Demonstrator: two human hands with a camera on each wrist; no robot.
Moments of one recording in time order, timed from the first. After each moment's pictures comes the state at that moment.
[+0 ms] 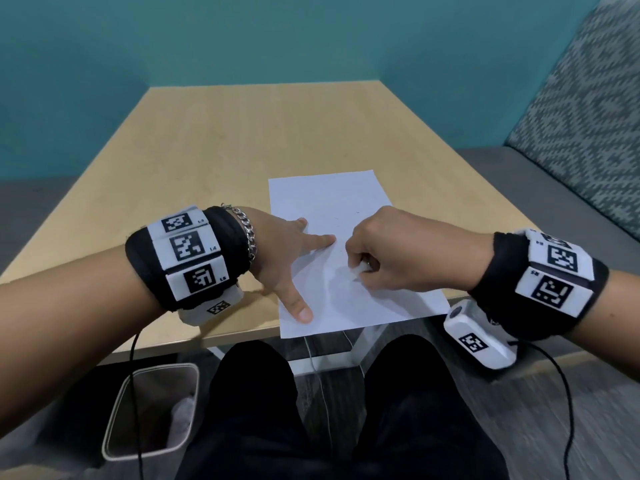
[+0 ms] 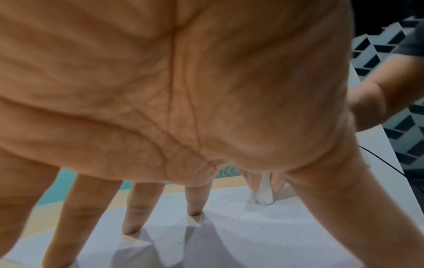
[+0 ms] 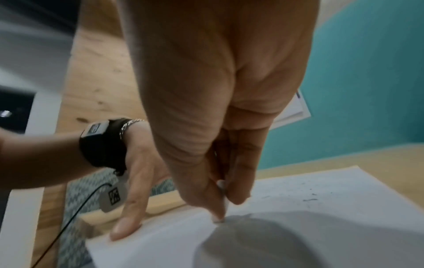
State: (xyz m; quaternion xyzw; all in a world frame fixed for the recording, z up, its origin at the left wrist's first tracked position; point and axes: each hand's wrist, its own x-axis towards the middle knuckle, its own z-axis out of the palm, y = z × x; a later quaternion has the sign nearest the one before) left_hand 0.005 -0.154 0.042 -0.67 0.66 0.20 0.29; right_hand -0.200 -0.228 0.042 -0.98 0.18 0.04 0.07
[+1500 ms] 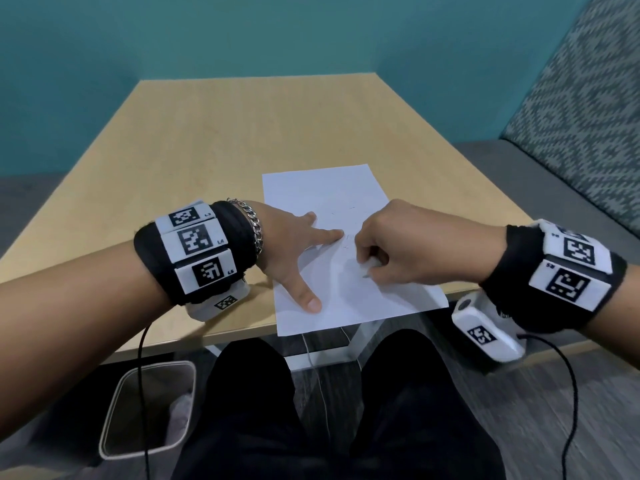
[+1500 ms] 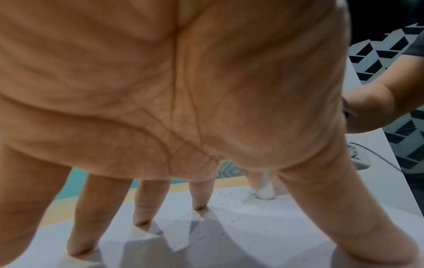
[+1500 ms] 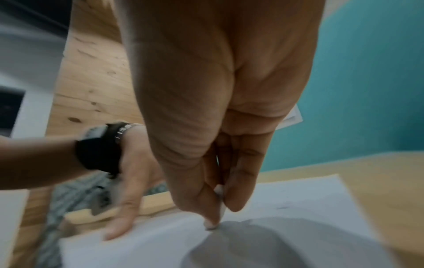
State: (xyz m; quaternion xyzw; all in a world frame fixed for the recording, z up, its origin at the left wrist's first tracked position) left_hand -0.007 -0.163 0.043 -0.66 0.67 0.21 0.28; right_hand -0.214 -0.232 0.044 -0.97 0.21 0.04 0.09
